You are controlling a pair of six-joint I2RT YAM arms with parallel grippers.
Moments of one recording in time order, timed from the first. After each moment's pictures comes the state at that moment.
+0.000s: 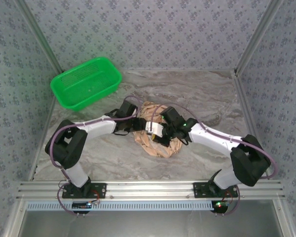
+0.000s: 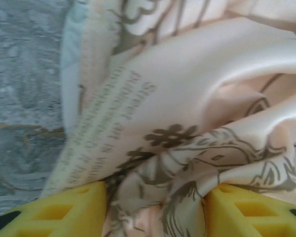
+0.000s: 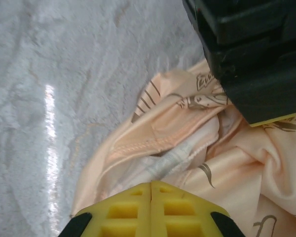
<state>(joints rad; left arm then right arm) -0.63 1.69 0.95 -0.22 0.19 -0.68 0.73 1.43 0.91 -0.42 -0.38 -0.63</state>
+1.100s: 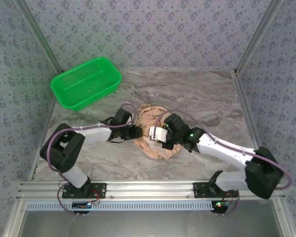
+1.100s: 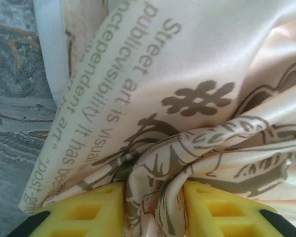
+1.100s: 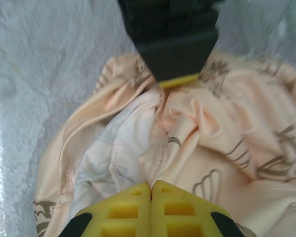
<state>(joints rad) -0.61 1.62 0.77 -0.09 0.33 -0.70 0.80 1.24 0.76 -0.33 -0.16 -0.65</state>
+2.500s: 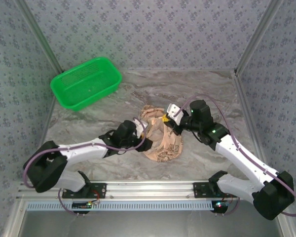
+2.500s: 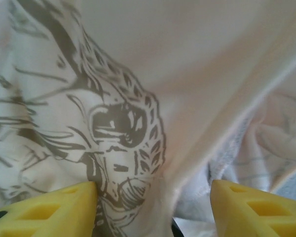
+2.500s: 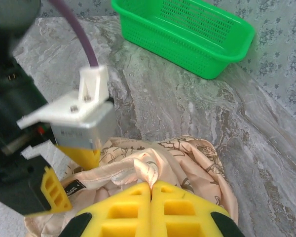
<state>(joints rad) -0.88 1.39 0.61 0.08 0.15 -0.32 0.55 1.04 0.82 -0.23 -0.44 -0.45</state>
